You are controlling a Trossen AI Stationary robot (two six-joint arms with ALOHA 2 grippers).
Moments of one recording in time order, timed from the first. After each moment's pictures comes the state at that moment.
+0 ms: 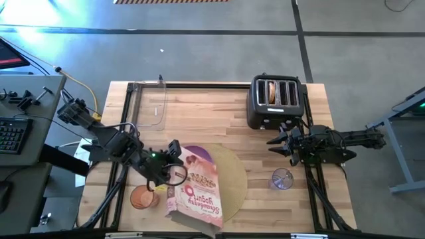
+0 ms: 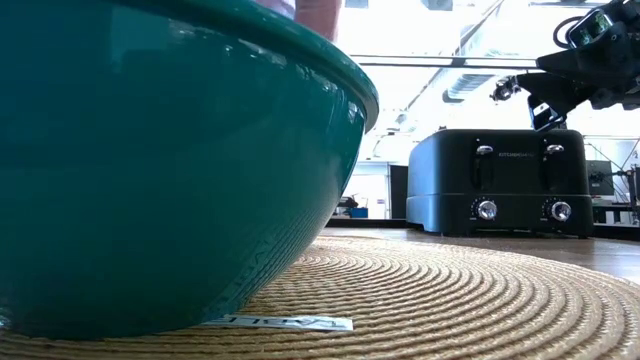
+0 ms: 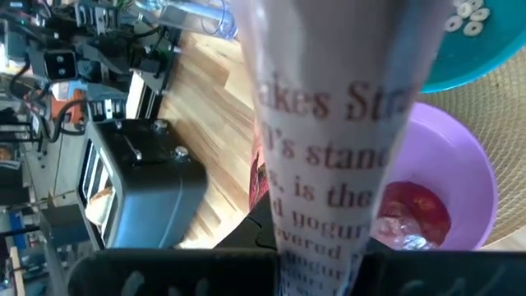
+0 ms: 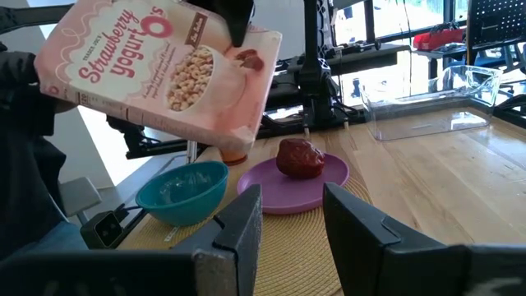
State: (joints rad) left arm -0.57 1.30 1.30 -0.87 -0.47 0.73; right arm 0.09 0.02 0.01 0.03 -0.07 0.20
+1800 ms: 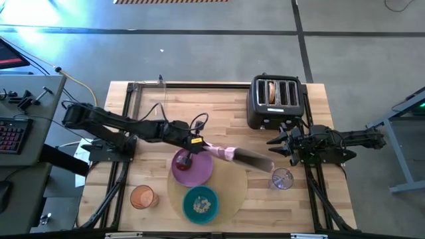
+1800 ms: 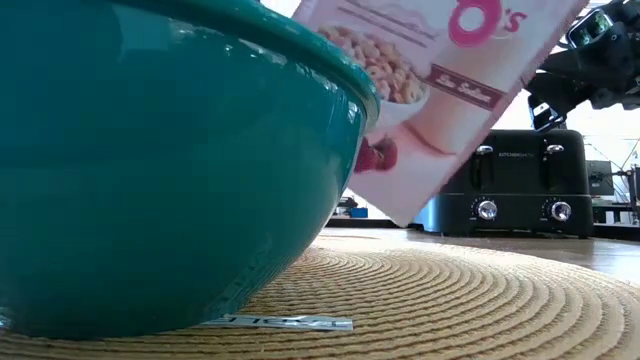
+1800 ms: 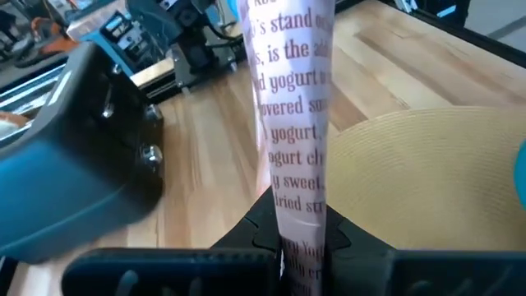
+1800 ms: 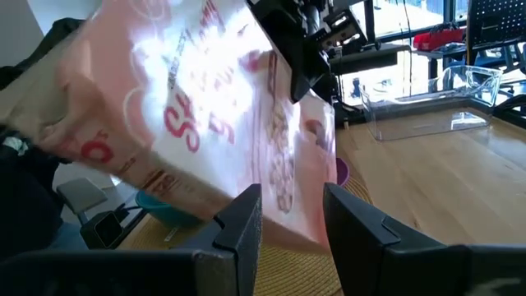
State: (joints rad) left arm -0.08 1.43 0.83 0.14 0.05 0.42; right arm 0.09 0.02 0.01 0.03 -0.07 0.20
